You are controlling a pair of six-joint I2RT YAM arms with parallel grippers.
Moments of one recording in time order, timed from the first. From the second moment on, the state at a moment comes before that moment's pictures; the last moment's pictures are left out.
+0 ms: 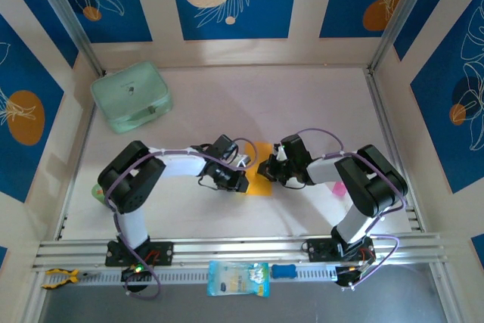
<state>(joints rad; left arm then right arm) -0.76 1.82 0.94 -0.29 0.60 -0.49 0.48 1.65 0.54 0.24 -0.55 0.99</state>
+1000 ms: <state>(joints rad) -0.75 1.85 0.96 -0.20 0.57 -0.54 0.48 1.64 0.54 0.22 -0.54 0.97</state>
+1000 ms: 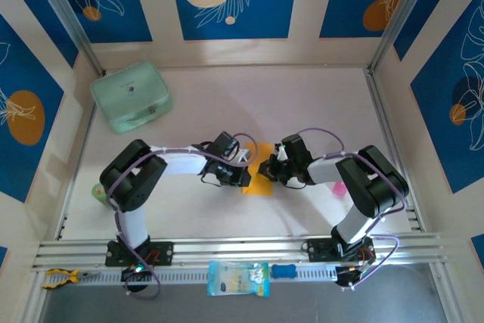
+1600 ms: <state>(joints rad) -0.75 1.85 0.96 -0.20 0.58 -0.52 0.58 1.62 0.51 0.25 -0.51 1.01</state>
